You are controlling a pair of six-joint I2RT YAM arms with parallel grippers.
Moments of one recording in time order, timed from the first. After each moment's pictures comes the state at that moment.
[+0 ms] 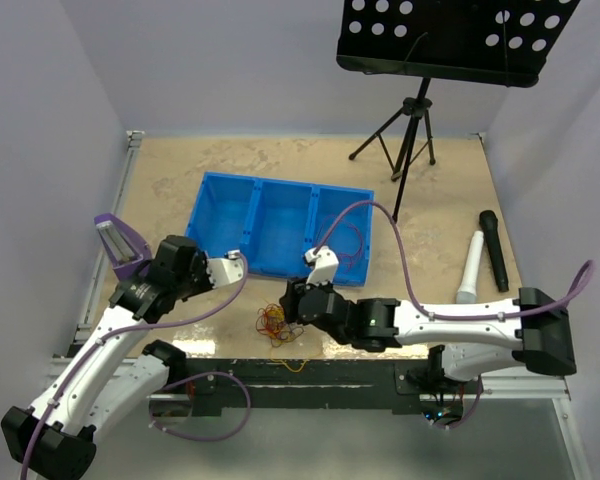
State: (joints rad) left arm -0.41 0.75 0.69 -0.81 -0.02 0.87; right arm 1.37 1.24 0.82 -0.21 0.68 0.84
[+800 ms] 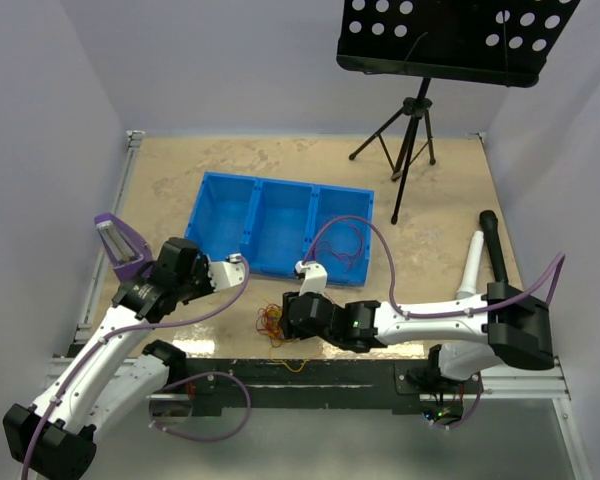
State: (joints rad) left arm -0.41 0.76 0.66 -0.81 0.00 0.87; right arm 1.36 1.41 0.78 -0.15 0.45 0.97
